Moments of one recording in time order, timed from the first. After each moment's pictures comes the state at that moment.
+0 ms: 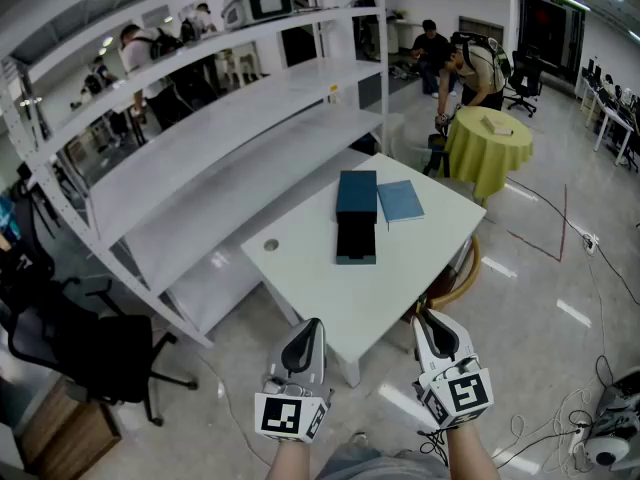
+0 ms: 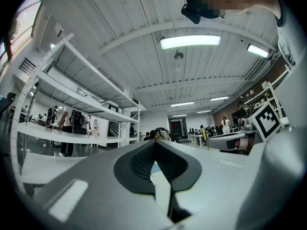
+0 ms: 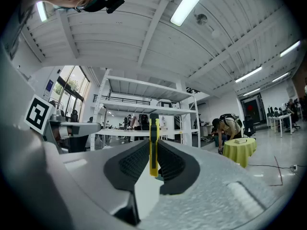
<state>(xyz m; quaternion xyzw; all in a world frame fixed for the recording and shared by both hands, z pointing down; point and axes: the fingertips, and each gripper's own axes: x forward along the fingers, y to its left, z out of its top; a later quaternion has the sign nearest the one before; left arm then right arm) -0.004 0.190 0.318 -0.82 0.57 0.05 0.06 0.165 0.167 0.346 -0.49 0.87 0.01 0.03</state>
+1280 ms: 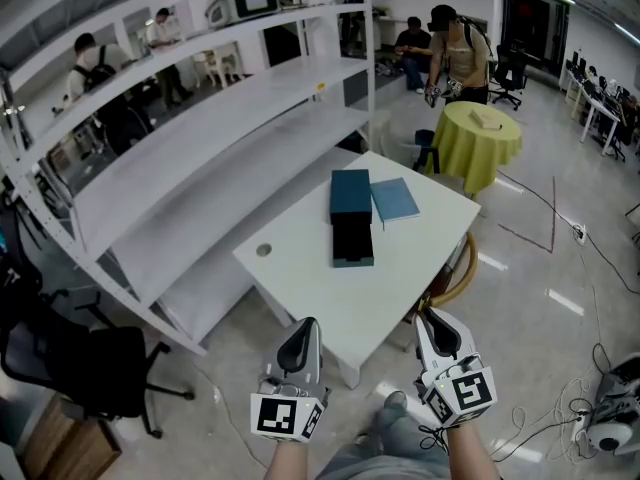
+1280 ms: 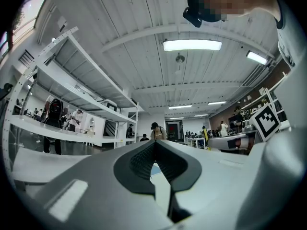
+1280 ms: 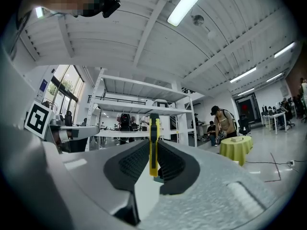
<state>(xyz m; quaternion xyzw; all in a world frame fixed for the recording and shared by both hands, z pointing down) -0.027 0.164 0.328 -0.83 0.55 0.07 0.06 0.154 0.150 0.350 -0.52 0.86 0.01 0.04</state>
